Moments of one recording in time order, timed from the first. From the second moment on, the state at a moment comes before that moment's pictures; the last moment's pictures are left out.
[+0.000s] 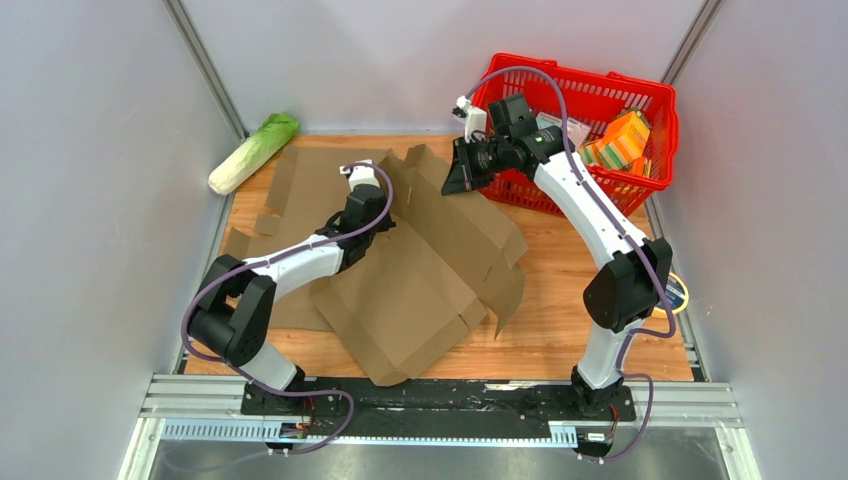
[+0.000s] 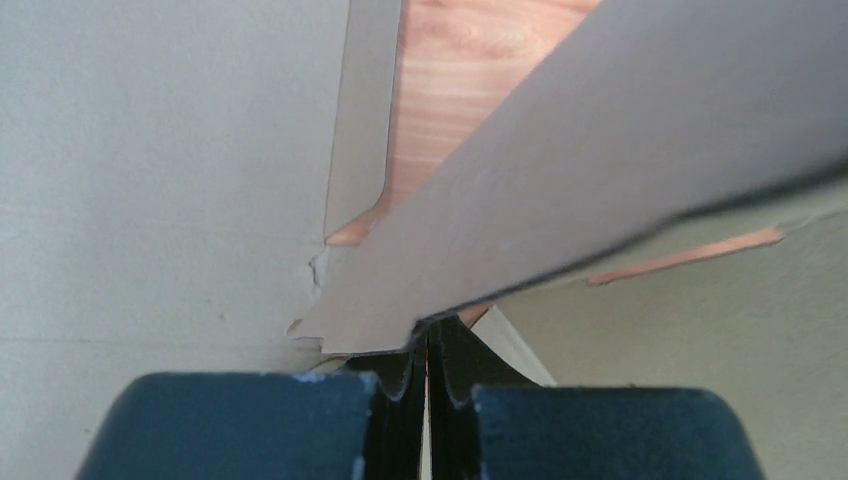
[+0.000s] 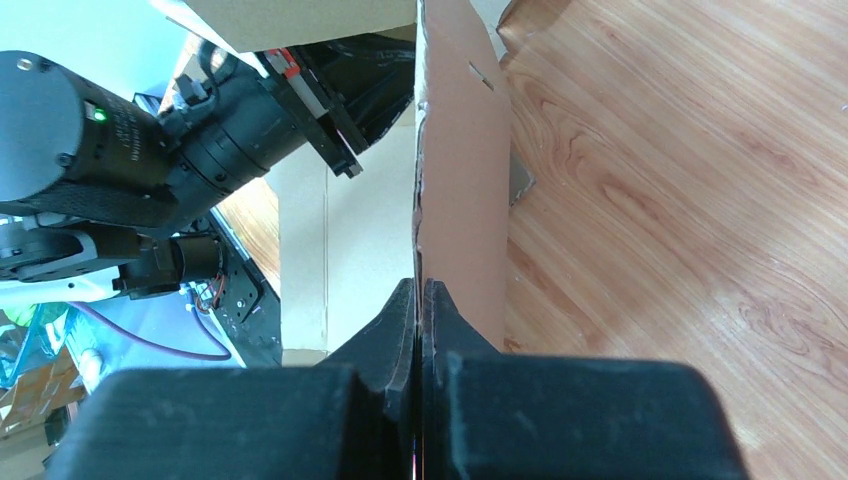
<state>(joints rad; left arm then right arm) -0.54 1.56 0.90 0.18 -0.36 -0.48 0.45 1.82 1.89 -0.85 -0.58 0.17</state>
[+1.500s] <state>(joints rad) -0.57 1.74 0.74 0.45 -0.09 -0.58 0.46 1.79 1.66 -0.69 -0.61 0.21</state>
